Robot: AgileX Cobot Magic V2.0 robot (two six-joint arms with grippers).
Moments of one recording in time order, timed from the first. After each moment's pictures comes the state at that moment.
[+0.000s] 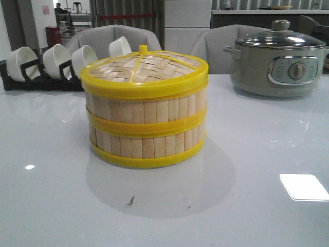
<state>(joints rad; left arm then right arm) -0.15 0.77 -0.70 0.24 0.48 -0.26 -0.09 0.45 -0.35 -0.03 0.10 0.06</state>
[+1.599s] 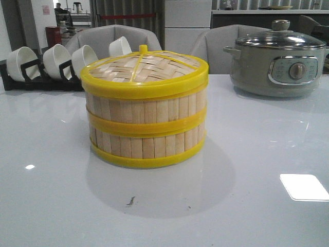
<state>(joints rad) -0.15 0.77 -0.70 0.24 0.48 -0.26 -0.09 0.43 -0.35 -0.03 0.09 0.06</state>
